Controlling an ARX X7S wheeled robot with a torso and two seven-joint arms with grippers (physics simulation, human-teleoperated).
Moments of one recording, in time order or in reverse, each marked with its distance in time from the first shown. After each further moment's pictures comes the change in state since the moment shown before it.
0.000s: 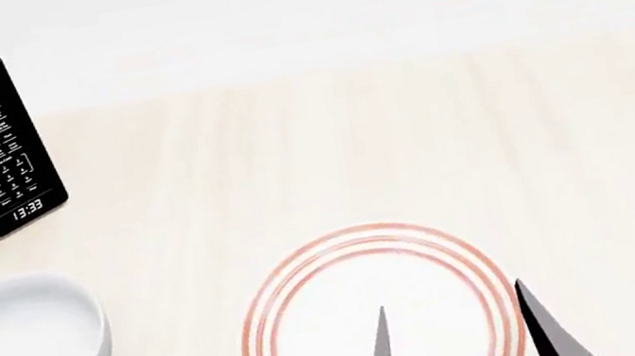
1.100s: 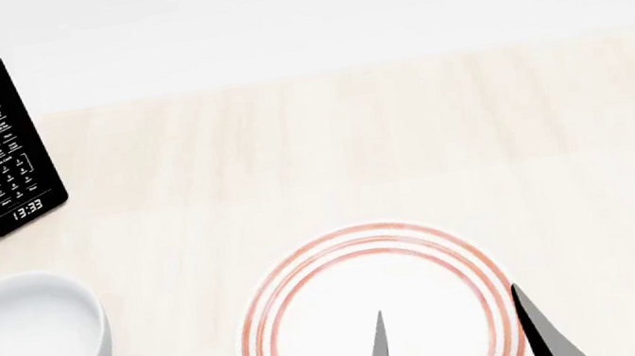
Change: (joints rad) left arm -0.024 -0.034 0.049 -0.237 0.008 0.017 0.035; right arm 0.012 0.040 -0.037 0.021 0.027 -0.017 0.044
